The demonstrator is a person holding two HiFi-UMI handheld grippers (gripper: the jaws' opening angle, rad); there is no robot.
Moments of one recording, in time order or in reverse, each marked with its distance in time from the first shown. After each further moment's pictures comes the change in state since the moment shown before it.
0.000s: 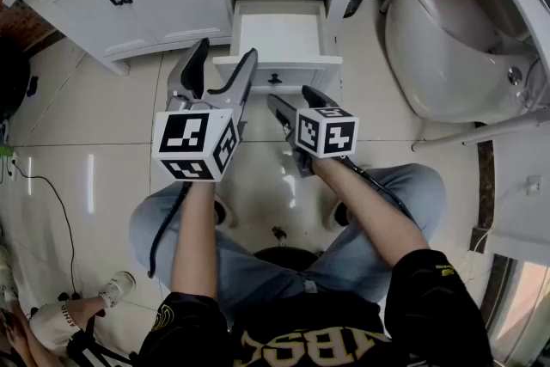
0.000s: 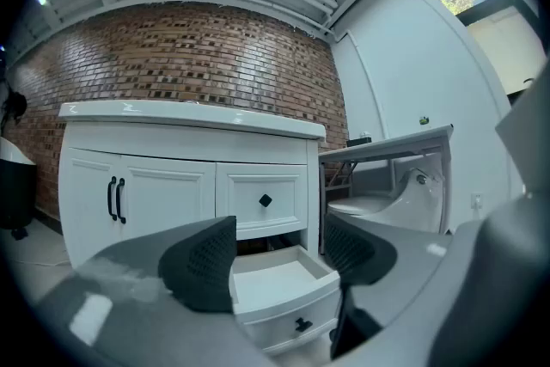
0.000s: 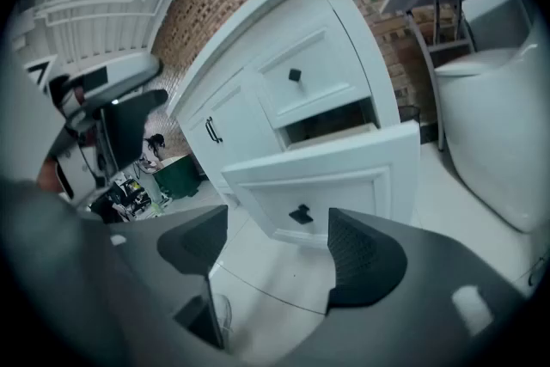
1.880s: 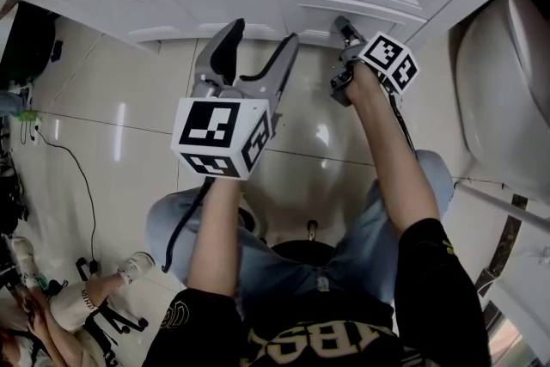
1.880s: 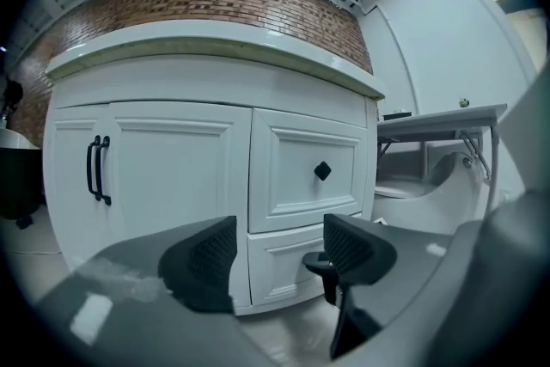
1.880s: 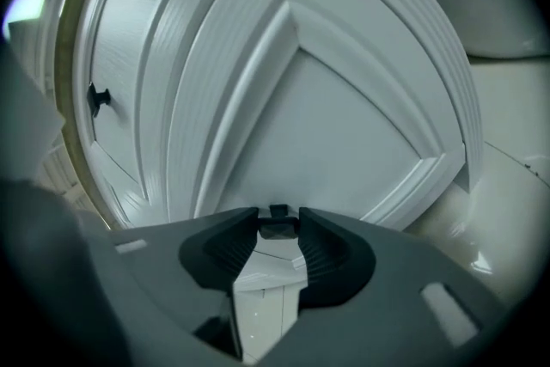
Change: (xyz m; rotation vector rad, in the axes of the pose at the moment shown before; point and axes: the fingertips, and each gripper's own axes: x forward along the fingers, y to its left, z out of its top) left arm 0.134 0.113 -0.046 -0.066 0.131 0.064; right arm 0.236 -0.133 0.133 0.659 -0.200 0.085
